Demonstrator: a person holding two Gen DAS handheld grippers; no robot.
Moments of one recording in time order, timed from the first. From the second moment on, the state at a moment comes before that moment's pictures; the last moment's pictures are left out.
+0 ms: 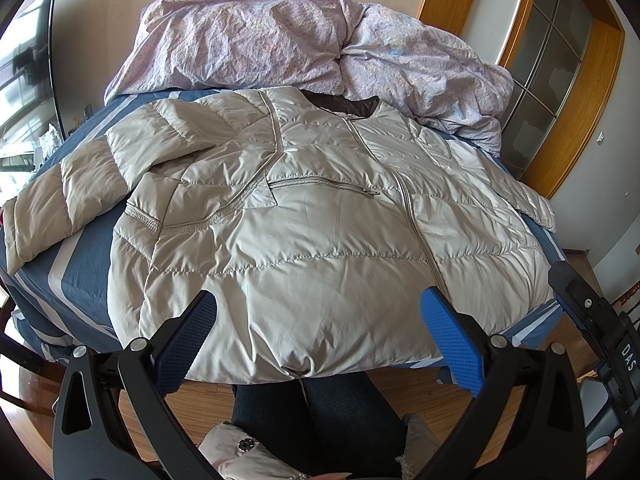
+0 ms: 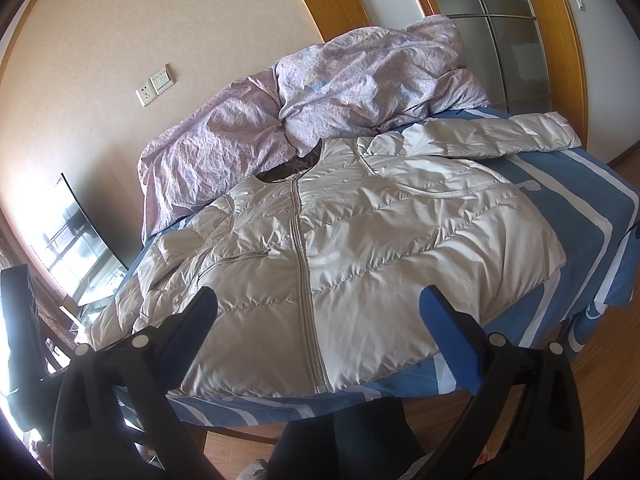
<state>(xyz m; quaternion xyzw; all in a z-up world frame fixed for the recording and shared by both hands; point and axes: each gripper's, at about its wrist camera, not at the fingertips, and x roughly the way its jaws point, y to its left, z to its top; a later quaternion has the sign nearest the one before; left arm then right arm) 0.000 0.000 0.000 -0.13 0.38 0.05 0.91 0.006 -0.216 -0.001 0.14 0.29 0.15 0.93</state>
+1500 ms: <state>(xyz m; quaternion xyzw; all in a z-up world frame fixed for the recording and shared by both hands) 0.147 0.072 -0.004 -0.14 0.43 -0.01 0.89 0.294 -0.507 -0.045 0.46 0.36 -0.09 0.81</state>
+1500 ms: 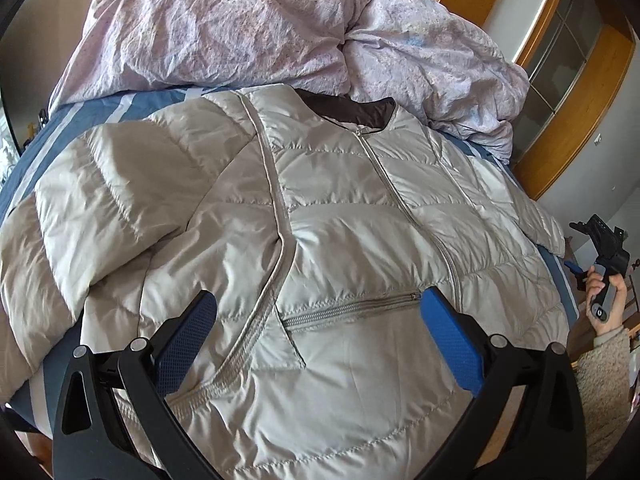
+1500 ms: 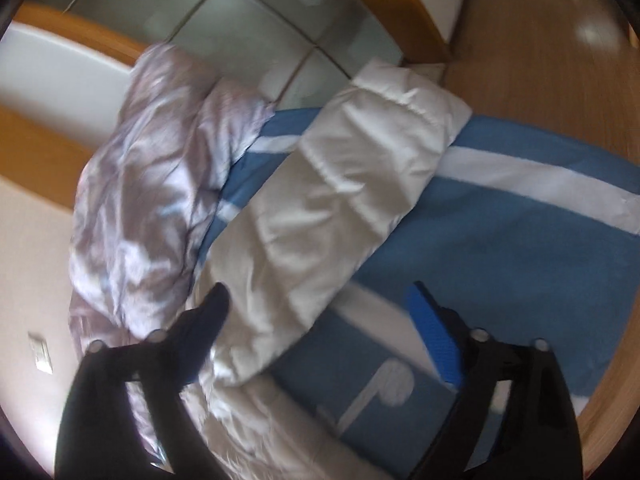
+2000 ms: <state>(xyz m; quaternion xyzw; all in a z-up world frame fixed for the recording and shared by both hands) 0.185 0.081 0.002 -0.09 0.40 0.00 0.91 0.330 -0.582 -0.089 0.53 0.31 -0.18 0.77</state>
